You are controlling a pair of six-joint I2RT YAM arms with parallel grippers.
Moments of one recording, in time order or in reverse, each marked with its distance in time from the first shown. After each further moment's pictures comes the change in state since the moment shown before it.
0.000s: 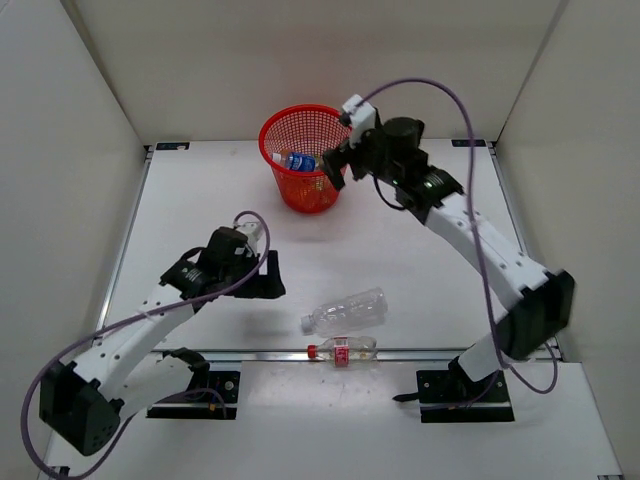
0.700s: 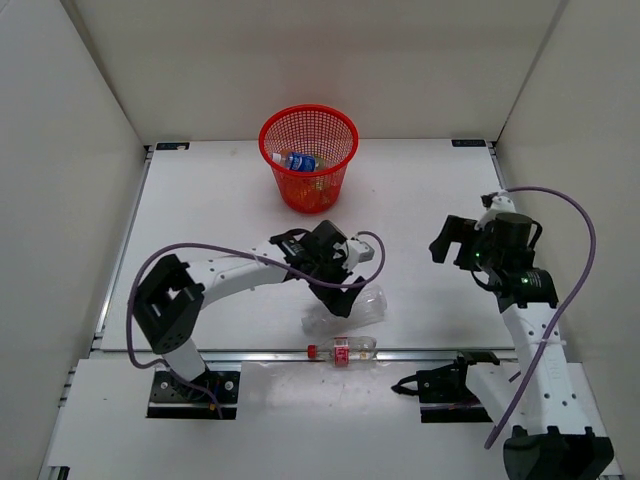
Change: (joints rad) left arm -0.385 0.713 0.402 0.152 0.228 0.439; right arm -0.539 -0.855 -0.805 -0.447 0.003 0.483
